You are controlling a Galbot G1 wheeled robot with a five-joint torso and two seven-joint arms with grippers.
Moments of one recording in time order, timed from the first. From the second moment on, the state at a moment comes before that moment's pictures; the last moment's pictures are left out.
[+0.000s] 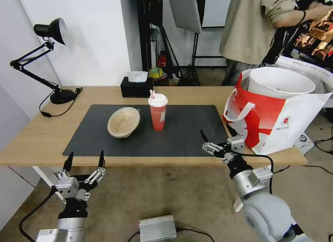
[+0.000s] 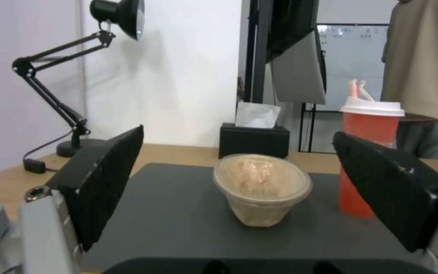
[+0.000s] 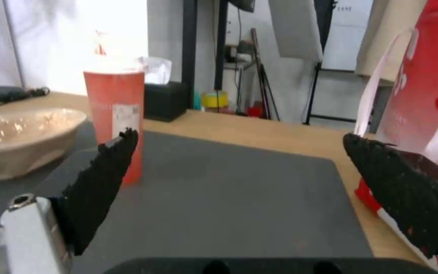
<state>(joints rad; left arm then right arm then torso) 1.81 -1.57 -0.72 -2.25 -0.19 -0.31 0.12 -1.44 1.13 0.37 2.24 0.27 -0.14 0.13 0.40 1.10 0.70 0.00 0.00</state>
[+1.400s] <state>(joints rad) 1.79 -1.56 -0.72 -2.22 -0.20 -0.31 0.13 -1.51 1.19 0.34 2.20 0.15 -0.11 0.05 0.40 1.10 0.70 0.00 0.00</state>
